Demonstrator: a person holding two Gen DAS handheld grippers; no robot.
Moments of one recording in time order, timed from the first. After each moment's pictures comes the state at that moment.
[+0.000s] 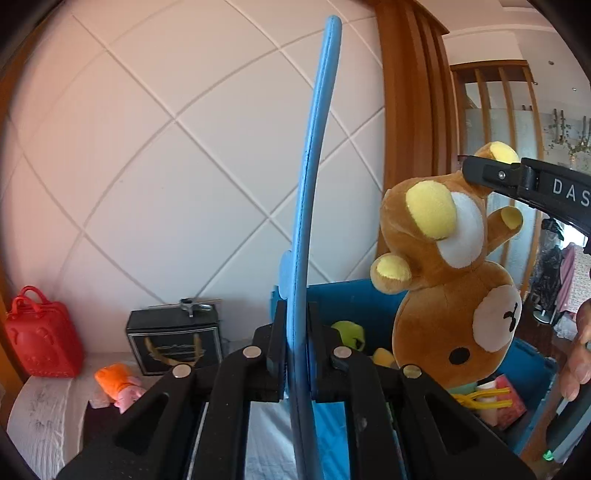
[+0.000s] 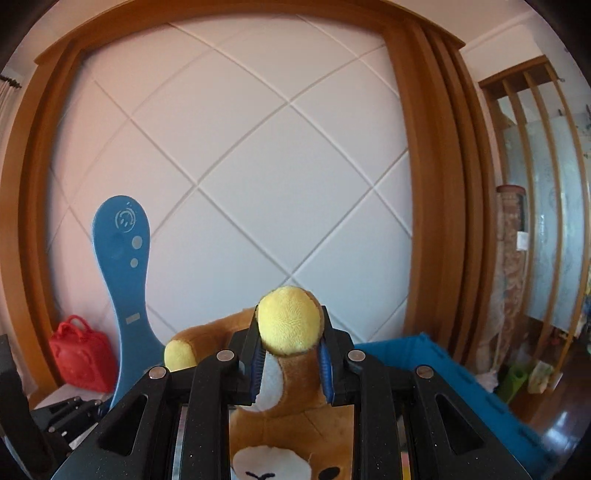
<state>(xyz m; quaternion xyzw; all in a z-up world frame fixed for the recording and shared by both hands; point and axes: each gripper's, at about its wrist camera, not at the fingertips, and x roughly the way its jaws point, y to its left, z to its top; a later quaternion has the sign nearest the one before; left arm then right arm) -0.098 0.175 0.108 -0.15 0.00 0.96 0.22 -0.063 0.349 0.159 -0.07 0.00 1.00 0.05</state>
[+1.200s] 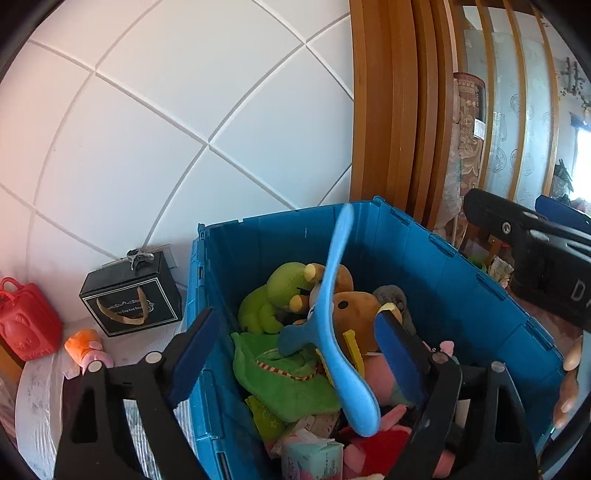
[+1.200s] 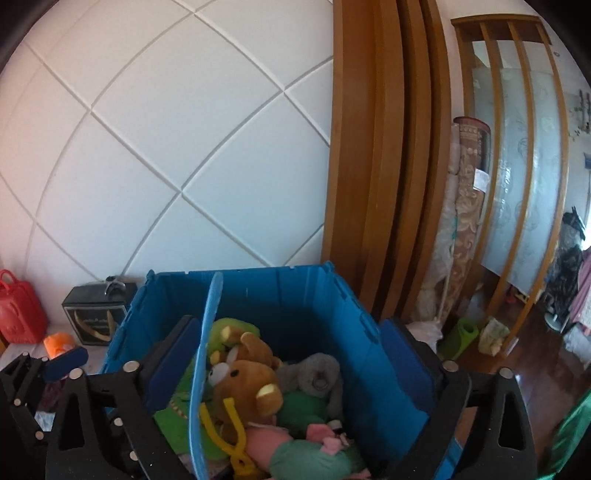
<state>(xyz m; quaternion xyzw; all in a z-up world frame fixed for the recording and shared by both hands) -0.149 0.346 0.055 -0.28 0.06 0.94 0.20 -0.117 0.518 0.075 -0.21 0.00 0.97 0.13</state>
